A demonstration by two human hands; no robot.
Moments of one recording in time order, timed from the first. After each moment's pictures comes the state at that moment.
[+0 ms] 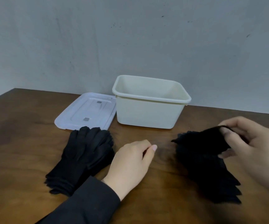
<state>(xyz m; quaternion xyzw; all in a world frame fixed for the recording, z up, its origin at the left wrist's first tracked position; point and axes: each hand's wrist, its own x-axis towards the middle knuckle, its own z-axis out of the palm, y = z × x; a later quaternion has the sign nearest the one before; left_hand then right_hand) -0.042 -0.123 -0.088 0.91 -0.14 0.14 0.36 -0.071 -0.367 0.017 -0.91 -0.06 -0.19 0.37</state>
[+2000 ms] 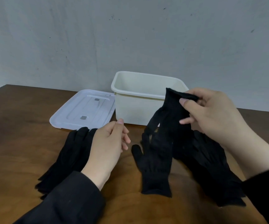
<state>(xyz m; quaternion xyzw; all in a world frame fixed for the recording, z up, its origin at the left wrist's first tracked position) -0.022 -0.090 -0.067 0.71 0.08 0.14 0.69 -0.001 -0.302 0.036 -0.87 -0.11 -0.11 0.47</state>
